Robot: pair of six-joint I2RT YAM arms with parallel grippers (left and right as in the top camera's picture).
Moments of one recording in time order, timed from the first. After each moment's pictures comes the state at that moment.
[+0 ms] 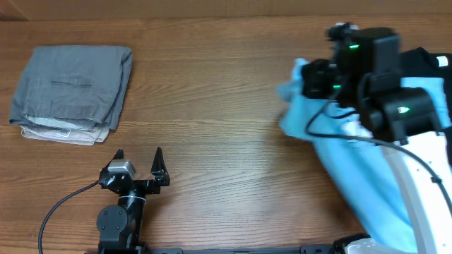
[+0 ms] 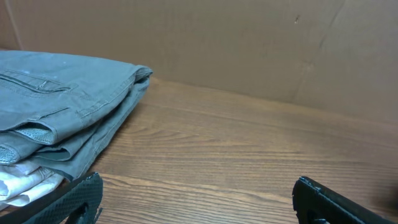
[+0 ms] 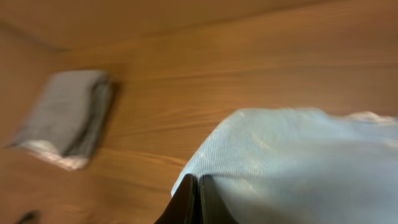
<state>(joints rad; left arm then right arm) -0.03 0.02 0.01 -0.08 0.01 -0.23 0.30 1.39 1.57 -0.88 -0.24 0.37</state>
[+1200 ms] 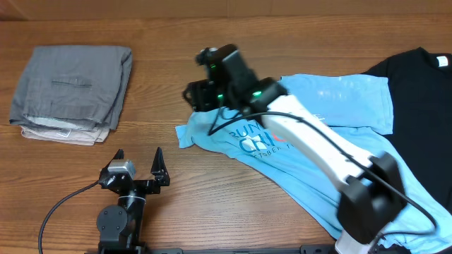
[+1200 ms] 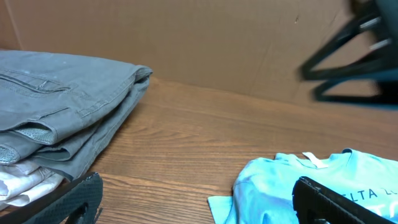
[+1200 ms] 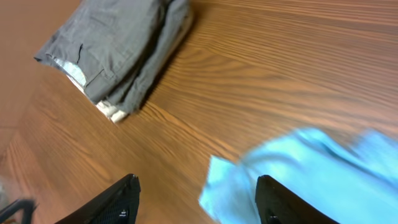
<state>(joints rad) -0.03 0.02 0.01 -0.08 0.01 -0.23 0.65 1.86 1.59 -0.52 -0.29 0.40</state>
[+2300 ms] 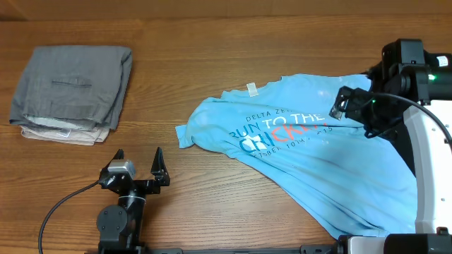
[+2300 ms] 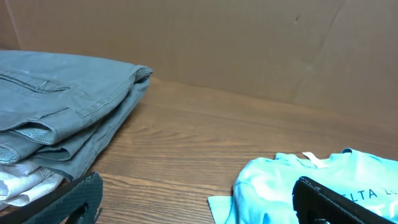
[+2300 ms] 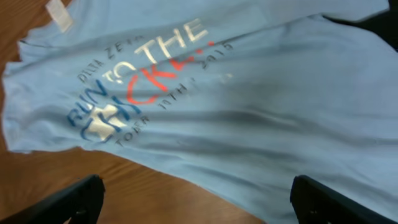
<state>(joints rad) -0.03 0.02 0.01 -0.08 0.01 -0.23 -0.06 1.52 1.60 -1.48 -0.12 0.31</state>
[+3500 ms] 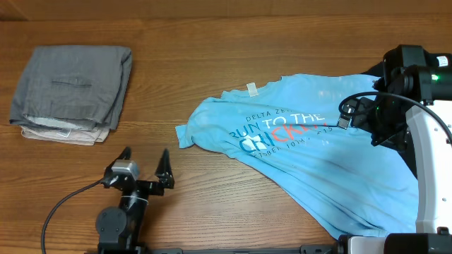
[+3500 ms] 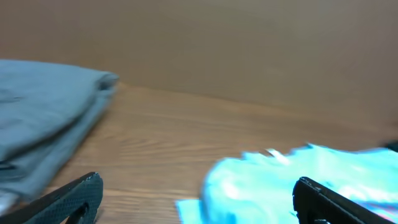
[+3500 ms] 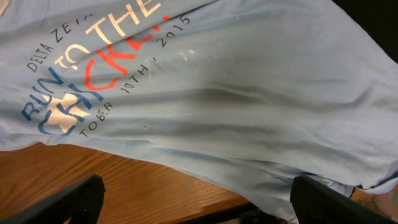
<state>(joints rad) -0.03 0.02 0.02 -0.05 0.16 -0.26 -0.08 1.52 1.60 -1.58 -0.04 0.33</state>
